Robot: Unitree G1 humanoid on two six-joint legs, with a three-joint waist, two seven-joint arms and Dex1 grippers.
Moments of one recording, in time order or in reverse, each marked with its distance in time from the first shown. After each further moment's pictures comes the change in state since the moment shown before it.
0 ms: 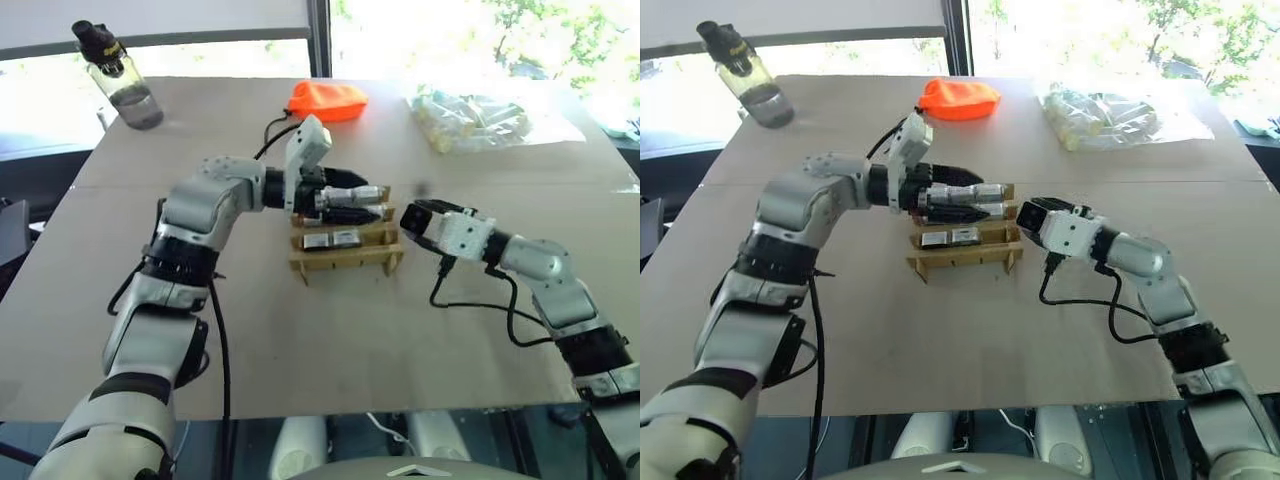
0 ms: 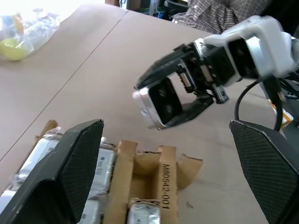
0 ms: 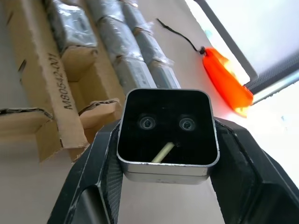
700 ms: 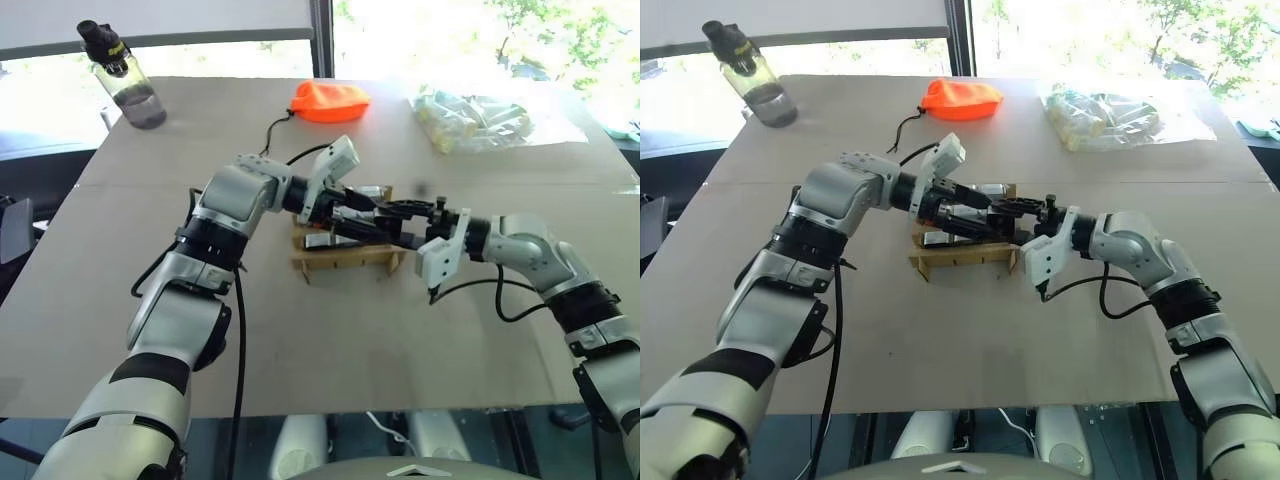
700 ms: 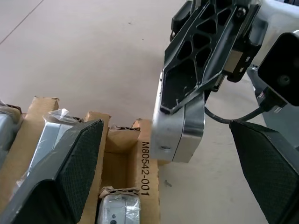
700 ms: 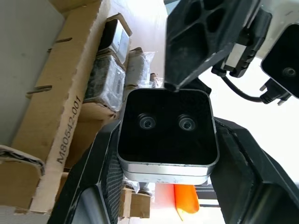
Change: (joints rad) left arm -0.055 -0.067 -0.075 0.108 0.117 0.076 -0.139; right arm -0.175 0.008 0.086 0.220 -0.239 -0.467 -0.150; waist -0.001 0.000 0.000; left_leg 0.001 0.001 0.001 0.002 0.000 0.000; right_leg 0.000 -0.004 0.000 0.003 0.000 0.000
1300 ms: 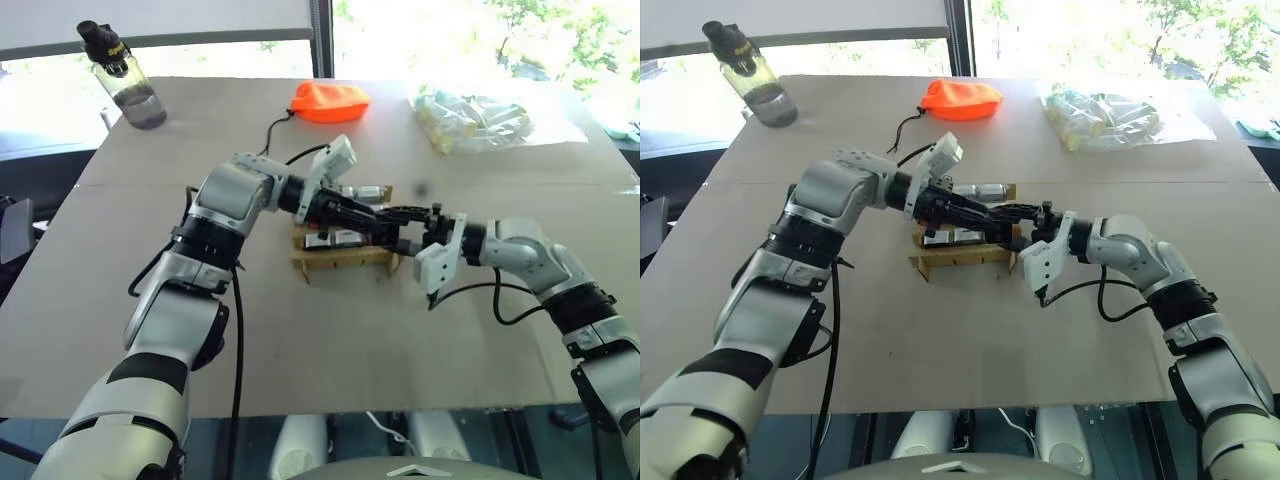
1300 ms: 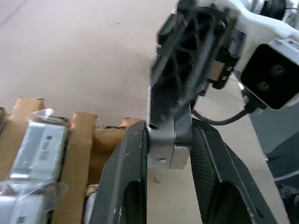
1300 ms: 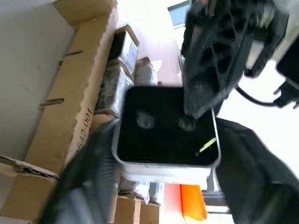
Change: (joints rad) left arm 0.001 0.010 0.002 -0.024 0.001 0.017 -0.068; right arm 0.001 0.002 0.017 -0.003 0.042 0.028 0.027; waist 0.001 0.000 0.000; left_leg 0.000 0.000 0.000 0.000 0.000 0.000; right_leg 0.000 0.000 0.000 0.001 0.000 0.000
